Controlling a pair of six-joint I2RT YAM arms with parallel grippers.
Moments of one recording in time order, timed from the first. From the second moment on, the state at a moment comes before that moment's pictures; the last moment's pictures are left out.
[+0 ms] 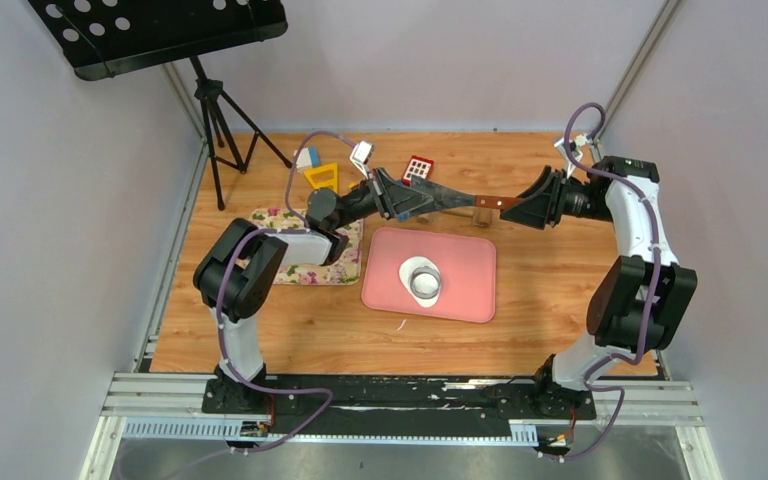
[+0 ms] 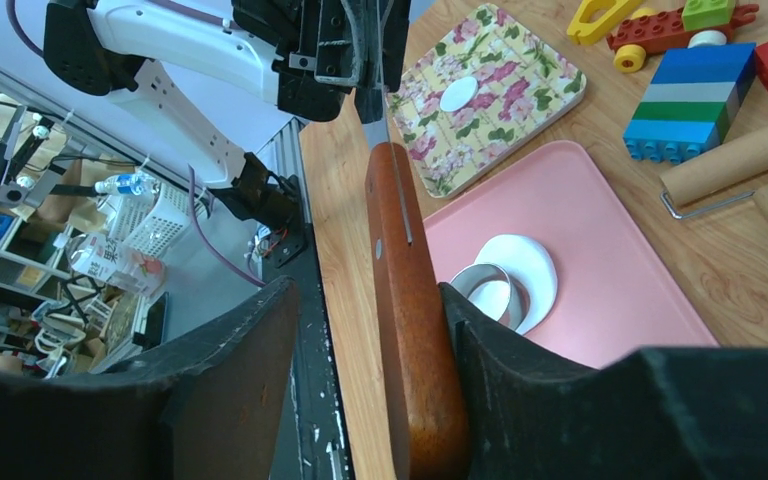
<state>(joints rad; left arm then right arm) -0.55 1.89 0.97 1.38 0.72 -1.28 -0.24 1.64 1.45 -1.46 -1.51 -0.99</state>
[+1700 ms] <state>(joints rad) -0.41 1.70 1.14 0.02 0.47 -0.18 -0.33 1.25 1.01 -0.98 -1.02 -0.52</state>
